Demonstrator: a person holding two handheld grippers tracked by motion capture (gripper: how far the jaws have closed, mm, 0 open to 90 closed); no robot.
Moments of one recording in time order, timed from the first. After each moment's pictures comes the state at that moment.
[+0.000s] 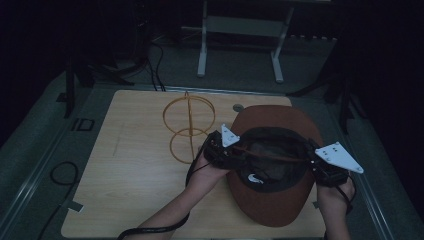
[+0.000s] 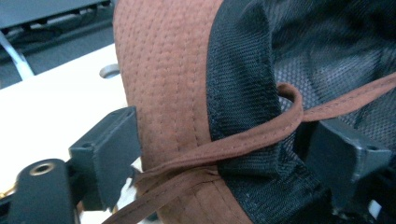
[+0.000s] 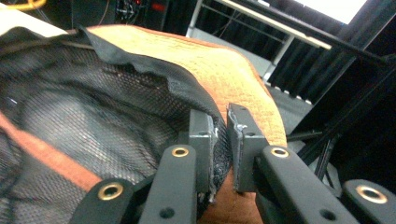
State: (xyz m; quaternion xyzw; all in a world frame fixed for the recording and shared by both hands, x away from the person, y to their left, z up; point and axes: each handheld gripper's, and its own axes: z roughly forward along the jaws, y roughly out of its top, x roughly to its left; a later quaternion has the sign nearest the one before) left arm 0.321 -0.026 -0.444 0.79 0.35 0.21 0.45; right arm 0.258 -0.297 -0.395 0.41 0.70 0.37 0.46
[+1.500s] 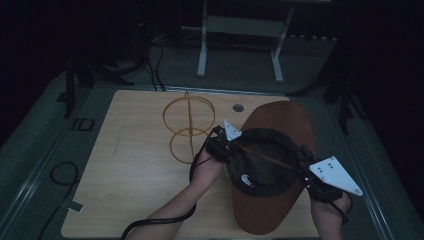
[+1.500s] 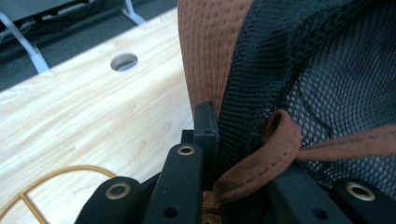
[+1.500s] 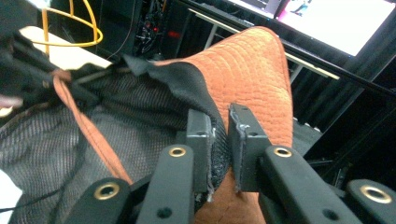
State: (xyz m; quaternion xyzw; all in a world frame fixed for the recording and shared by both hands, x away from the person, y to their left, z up) left arm 0.340 -0.030 -0.441 0.80 0.35 0.24 0.43; right arm 0.219 -0.271 -0.389 0.36 0.69 0.41 0.47
